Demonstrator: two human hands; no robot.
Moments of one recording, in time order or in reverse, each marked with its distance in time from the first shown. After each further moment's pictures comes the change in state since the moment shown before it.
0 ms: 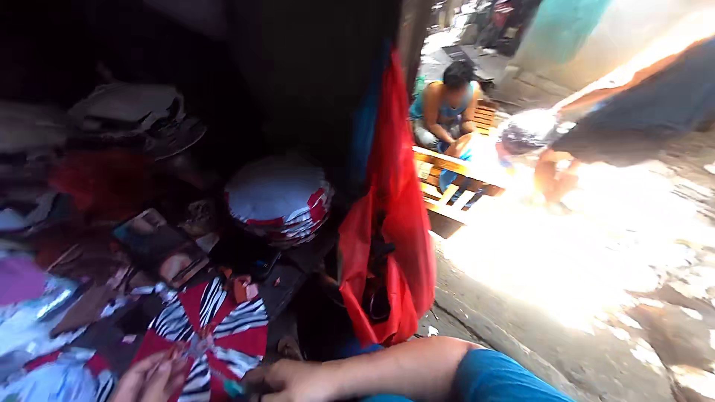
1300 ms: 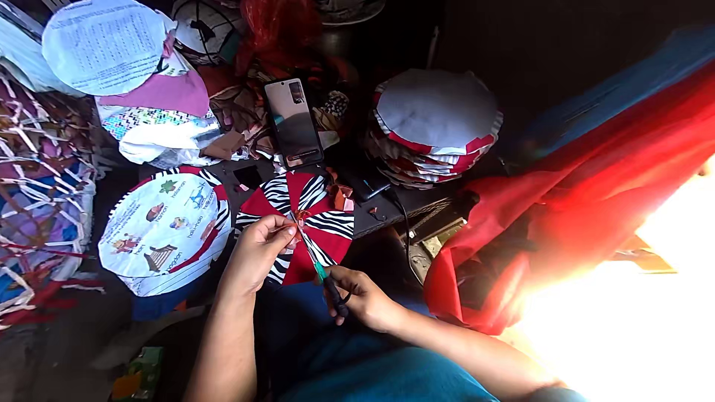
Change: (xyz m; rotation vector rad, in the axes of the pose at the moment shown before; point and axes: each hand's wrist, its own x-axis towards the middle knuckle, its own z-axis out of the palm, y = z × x) left_hand -0.001 0.005 0.013 -0.035 -0.032 -0.116; right_hand 0.004 0.014 -0.014 0.104 -0.050 -0.082
